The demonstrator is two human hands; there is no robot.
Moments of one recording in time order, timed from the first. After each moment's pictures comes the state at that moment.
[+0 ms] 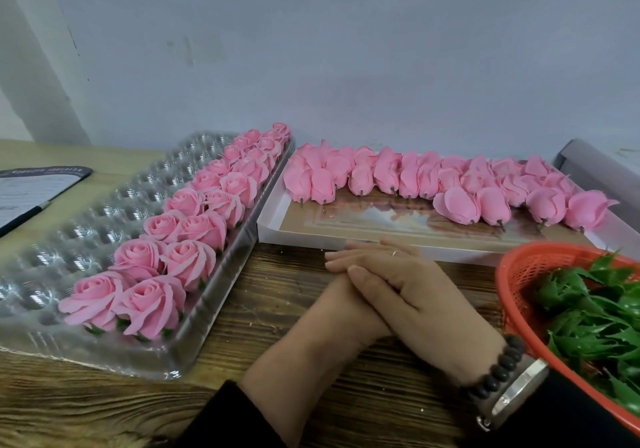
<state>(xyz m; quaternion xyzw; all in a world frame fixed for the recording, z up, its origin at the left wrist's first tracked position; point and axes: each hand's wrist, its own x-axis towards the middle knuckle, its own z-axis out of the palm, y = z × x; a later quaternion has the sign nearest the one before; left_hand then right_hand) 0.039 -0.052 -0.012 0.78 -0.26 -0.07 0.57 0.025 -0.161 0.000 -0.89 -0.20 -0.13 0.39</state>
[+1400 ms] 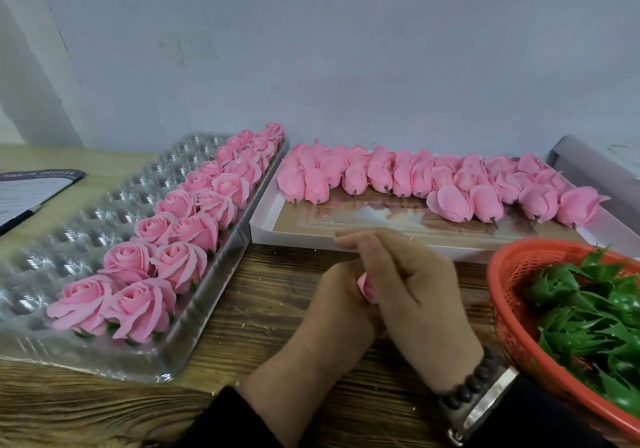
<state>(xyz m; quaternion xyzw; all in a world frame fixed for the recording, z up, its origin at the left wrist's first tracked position) 0.039 -0.056 -0.012 0.75 -0.29 -0.03 0.59 0.017 -0.149 -0.007 -0.81 -0.11 -0.27 0.50</state>
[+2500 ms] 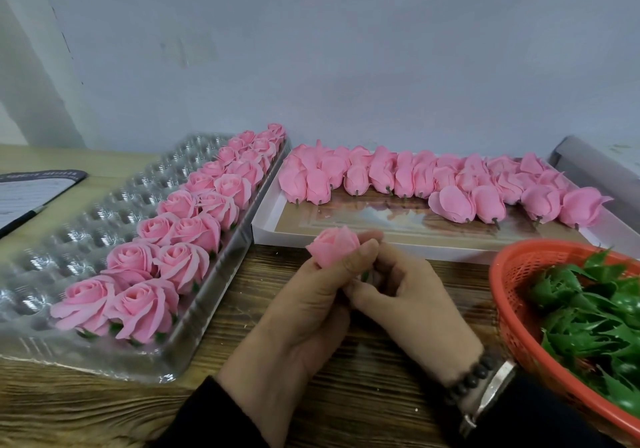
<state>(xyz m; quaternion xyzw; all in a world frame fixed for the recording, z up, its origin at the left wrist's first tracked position) 0.050 -0.044 -0.009 0.42 -0.08 -0.24 0.87 0.022 -0.155 -0.012 -0.78 -0.09 -0.07 0.62</state>
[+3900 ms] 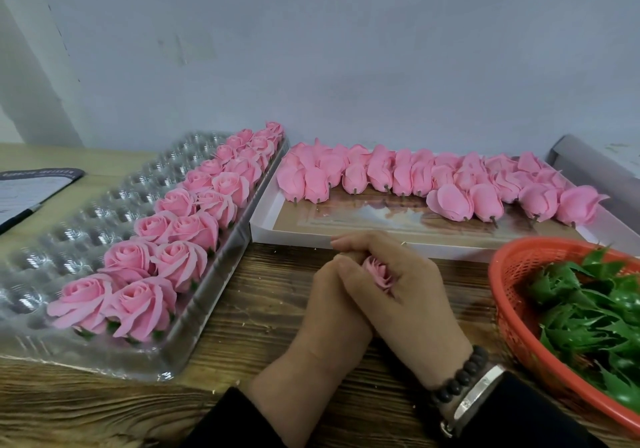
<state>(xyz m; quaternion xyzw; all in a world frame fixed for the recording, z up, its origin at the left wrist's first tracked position) 0.033 -0.061 -0.010 0.66 -0.24 -0.04 0.72 0.019 -0.147 -0.009 -0.83 -0.09 -0.20 0.51</state>
